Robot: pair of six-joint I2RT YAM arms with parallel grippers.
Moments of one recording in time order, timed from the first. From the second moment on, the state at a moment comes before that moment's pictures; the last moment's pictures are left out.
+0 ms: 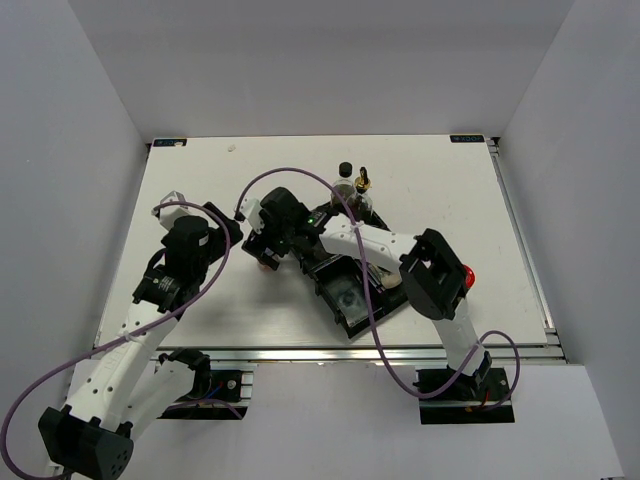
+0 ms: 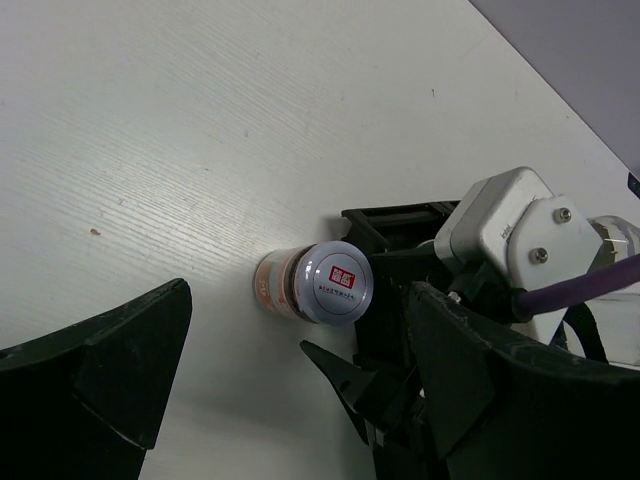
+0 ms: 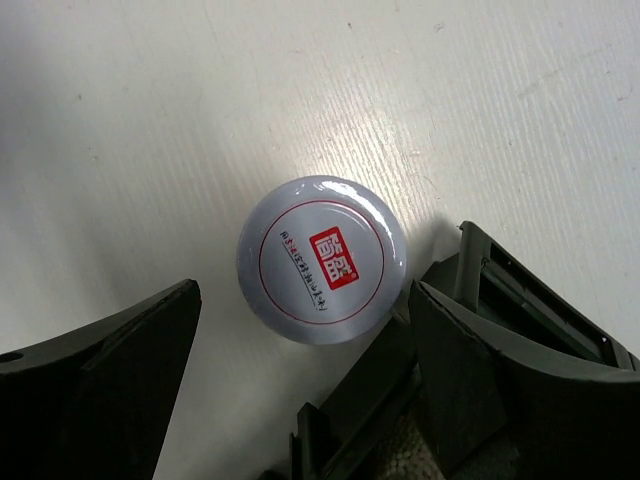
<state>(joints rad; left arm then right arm) -0.35 0.83 0.79 -0.46 -0.38 -0.78 1.00 2.09 1.73 -0.39 -0.14 -0.26</state>
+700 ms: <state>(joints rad) -0.35 0.77 0.79 -0.47 -0.38 -0.79 0.99 2.05 1.62 -0.32 -0.21 -0.19</state>
